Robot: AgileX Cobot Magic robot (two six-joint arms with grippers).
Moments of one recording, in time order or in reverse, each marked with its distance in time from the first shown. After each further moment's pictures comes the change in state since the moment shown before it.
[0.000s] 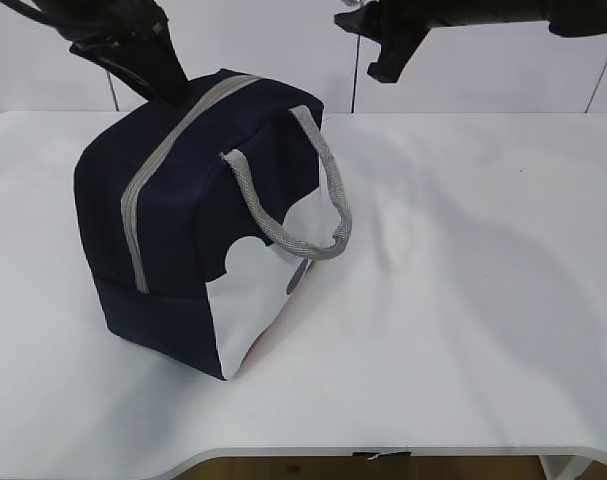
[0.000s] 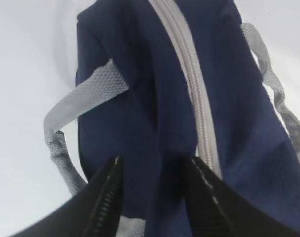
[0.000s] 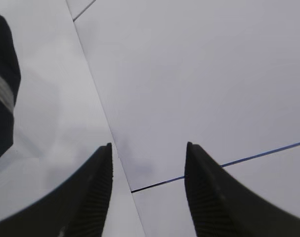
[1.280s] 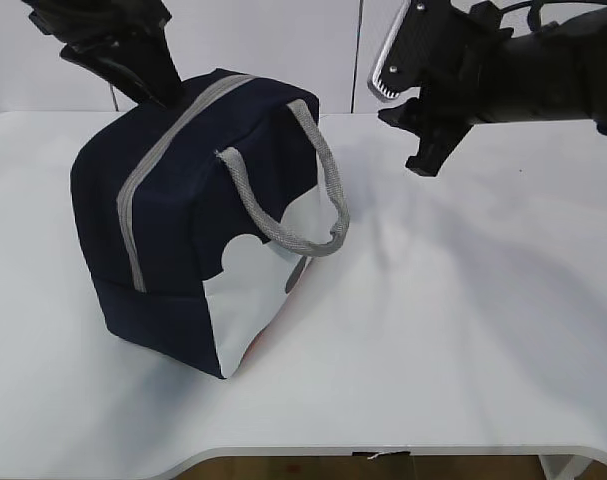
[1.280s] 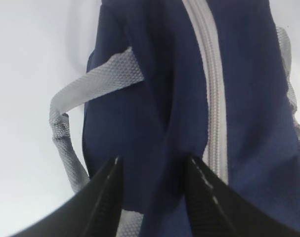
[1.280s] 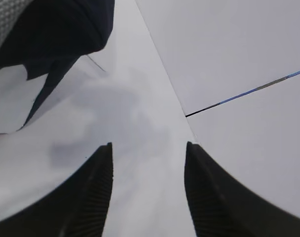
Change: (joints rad) left arm 0.000 0.000 0.000 0.044 0.002 -0.150; right arm 0.019 -0.144 0.351 0.002 0.142 0.096
